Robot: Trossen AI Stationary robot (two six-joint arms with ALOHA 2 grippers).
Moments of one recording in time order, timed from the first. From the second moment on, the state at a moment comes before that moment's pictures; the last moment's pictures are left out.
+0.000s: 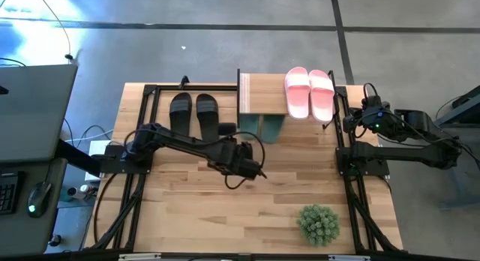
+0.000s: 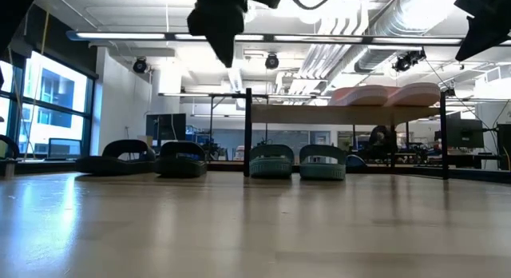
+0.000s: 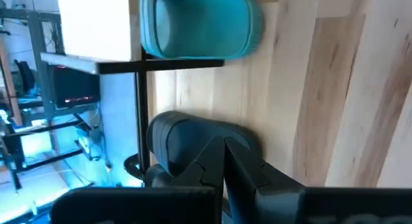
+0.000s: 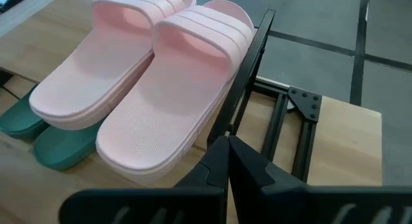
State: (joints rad) left arm -0.12 2.10 2.00 -1.57 -0.74 -0.30; right arm -0.22 0.44 0.92 -1.37 0.68 0.71
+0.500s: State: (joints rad) left arm 0.04 1.74 1.39 -1.20 -0.73 -0.29; right arm -0.22 0.44 0.92 -1.37 0.67 0.71
